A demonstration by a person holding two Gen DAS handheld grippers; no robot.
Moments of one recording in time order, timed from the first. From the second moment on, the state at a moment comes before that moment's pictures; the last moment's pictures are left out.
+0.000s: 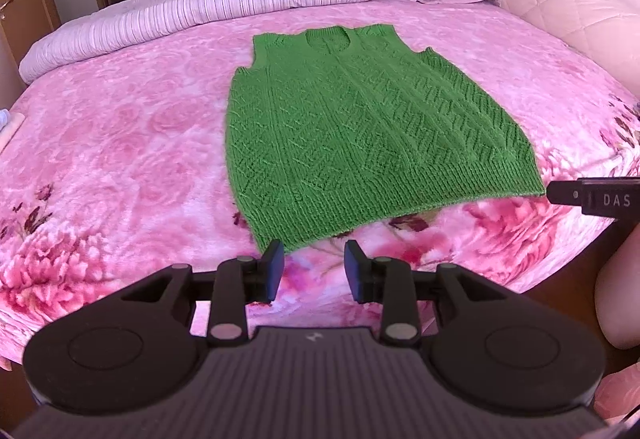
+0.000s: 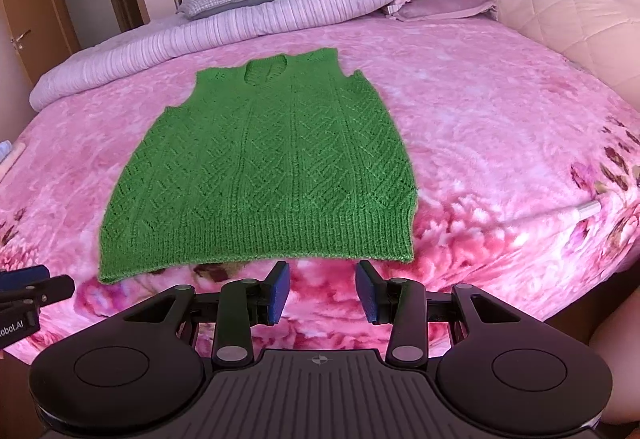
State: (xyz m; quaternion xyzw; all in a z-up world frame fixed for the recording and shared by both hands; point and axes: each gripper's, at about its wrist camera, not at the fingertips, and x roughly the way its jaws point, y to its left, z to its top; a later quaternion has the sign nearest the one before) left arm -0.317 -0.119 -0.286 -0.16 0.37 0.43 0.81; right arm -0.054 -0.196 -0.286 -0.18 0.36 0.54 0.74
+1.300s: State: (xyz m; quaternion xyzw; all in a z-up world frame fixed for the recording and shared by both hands) left arm -0.222 0.143 -0.351 -0.17 0.38 0.36 0.84; right arm 0.092 -0.002 -0.345 -0.27 0.31 0.66 0.63
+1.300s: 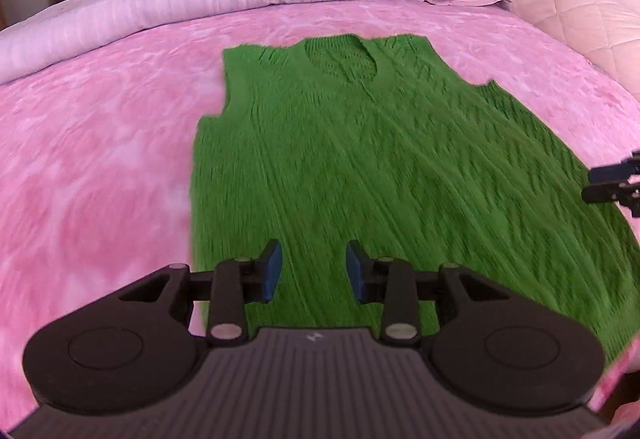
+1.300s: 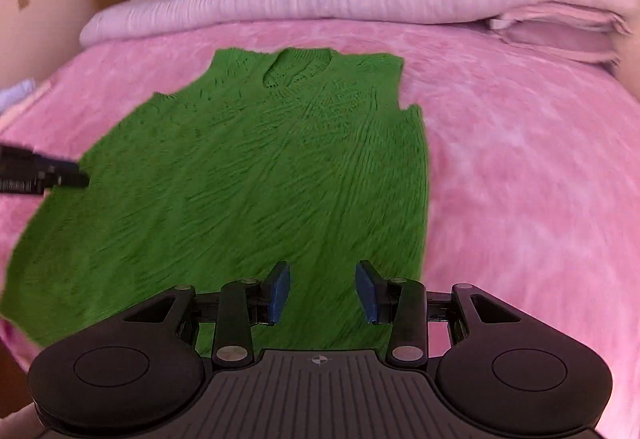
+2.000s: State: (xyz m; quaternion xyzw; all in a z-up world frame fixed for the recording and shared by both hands) left arm -0.164 0.432 -0.404 -0.29 0.31 0.31 0.85; right arm 0.261 0.306 -0.374 -0.20 0.41 0.71 0.53
